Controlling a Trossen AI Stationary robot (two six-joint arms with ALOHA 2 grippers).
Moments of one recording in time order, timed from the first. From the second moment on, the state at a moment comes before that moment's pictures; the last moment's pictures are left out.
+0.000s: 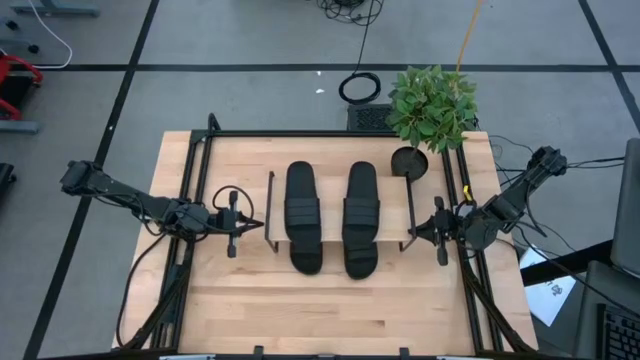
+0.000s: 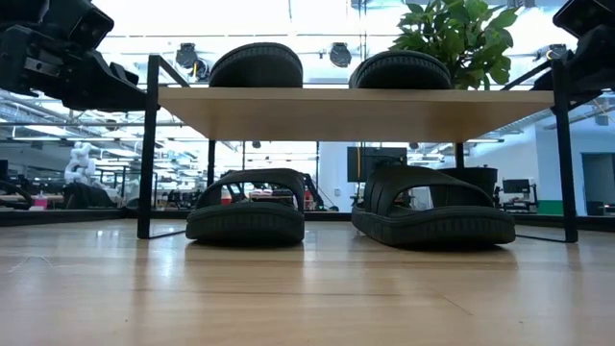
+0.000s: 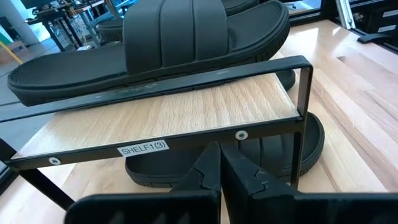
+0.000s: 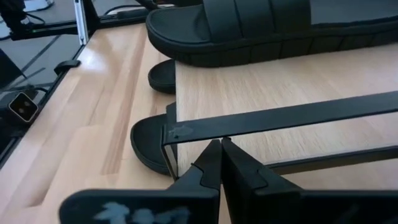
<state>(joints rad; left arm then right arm) -0.32 0.62 0.17 0.16 -0.36 0.09 0.71 0.41 0.32 -0.49 0.65 0.52</state>
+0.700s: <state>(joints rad) -0.32 0.62 0.17 0.15 -0.36 0.09 0.72 0.41 0.32 -0.48 0.76 0.57</state>
